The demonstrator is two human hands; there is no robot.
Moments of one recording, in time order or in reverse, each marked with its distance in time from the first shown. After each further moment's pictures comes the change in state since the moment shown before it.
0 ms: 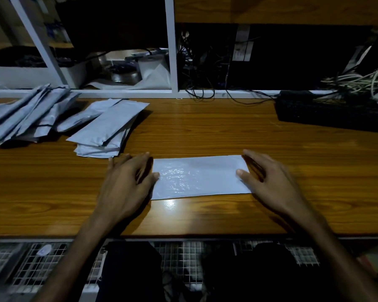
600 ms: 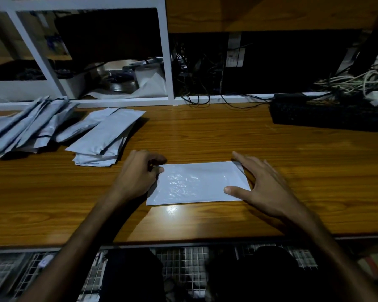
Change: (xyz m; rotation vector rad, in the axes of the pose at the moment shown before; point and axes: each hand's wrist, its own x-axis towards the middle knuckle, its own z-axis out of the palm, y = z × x) left_hand 0.055 0.016 0.011 -0.011 -0.105 0.104; right_hand 0.001 -0.002 -0.005 -0.067 -0.131 -0.090
